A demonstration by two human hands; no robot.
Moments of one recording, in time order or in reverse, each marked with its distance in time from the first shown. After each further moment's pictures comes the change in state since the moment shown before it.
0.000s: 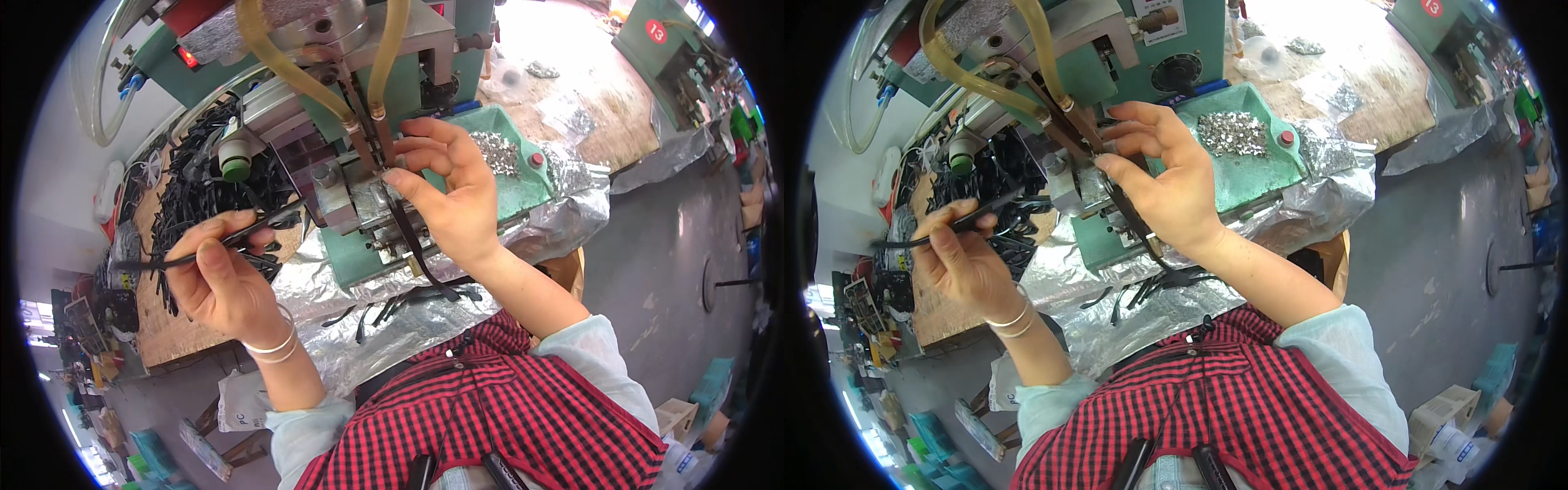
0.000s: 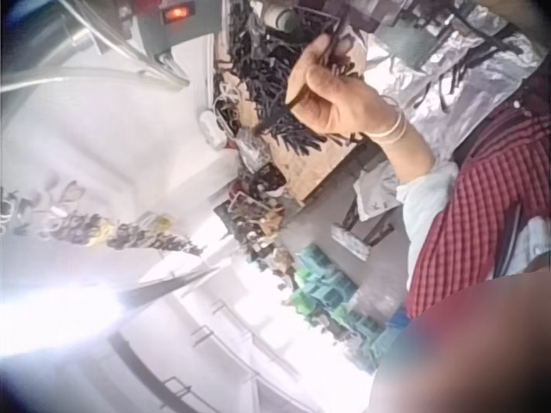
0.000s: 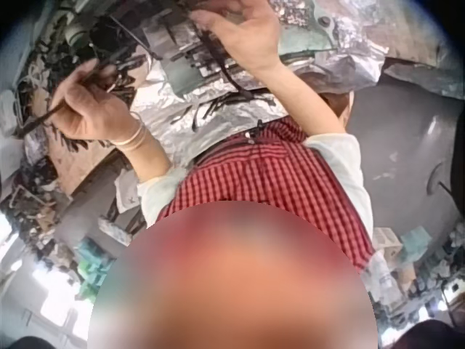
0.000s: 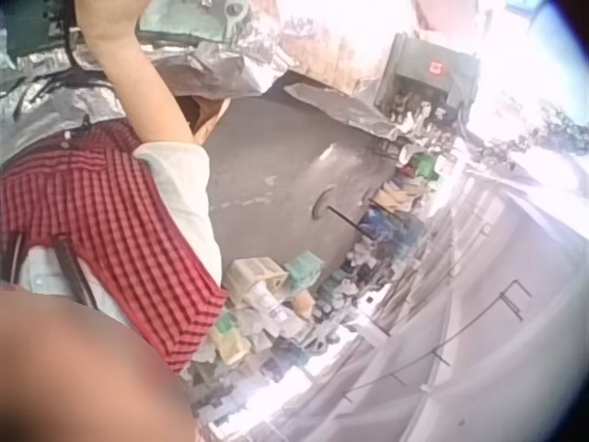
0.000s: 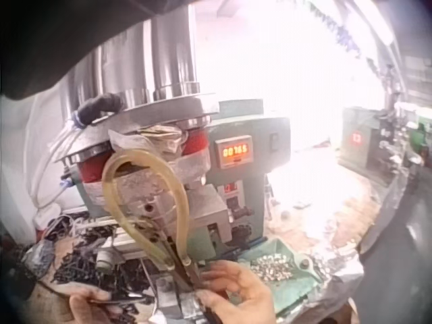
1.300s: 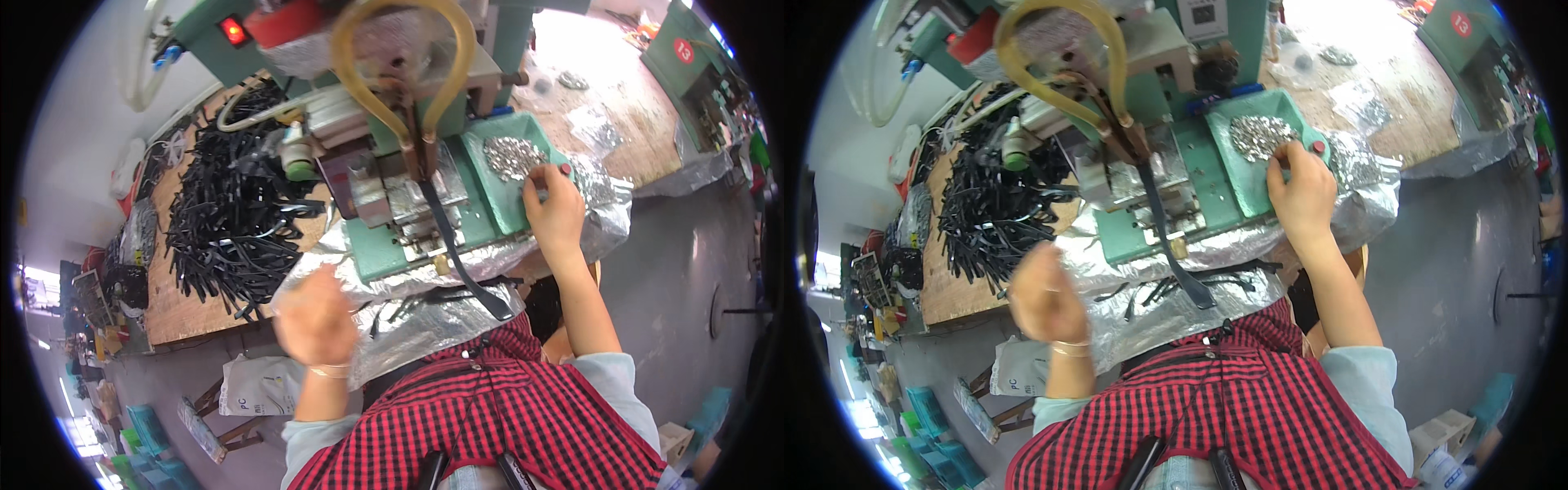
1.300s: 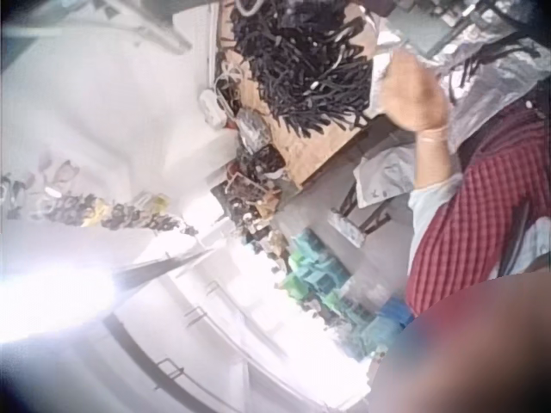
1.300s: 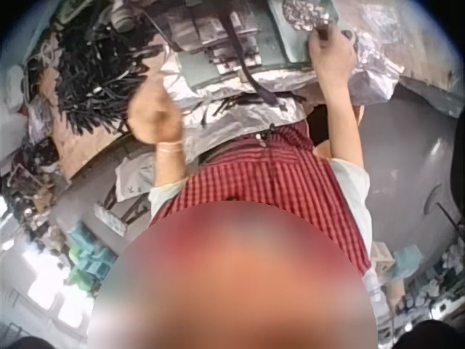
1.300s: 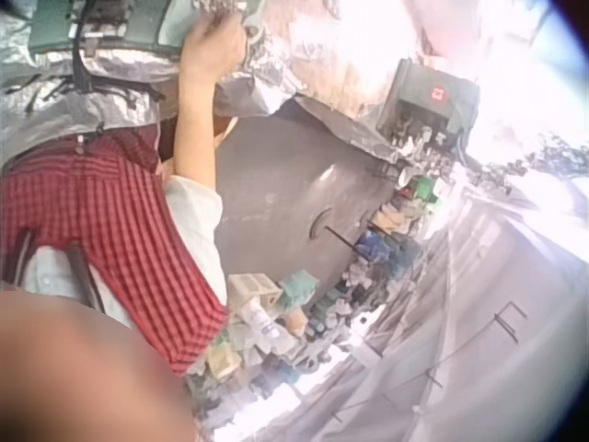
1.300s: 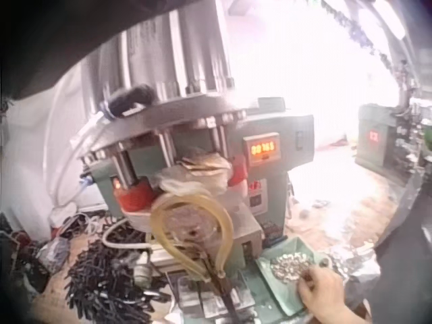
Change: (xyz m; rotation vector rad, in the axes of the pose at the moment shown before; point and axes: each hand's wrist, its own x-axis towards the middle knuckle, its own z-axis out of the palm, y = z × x) left_hand -0.082 0.006 -0.024 0.778 -0.296 0.356; right_hand -0.017 0.052 -0.128 -1.153 0.151 -0.036
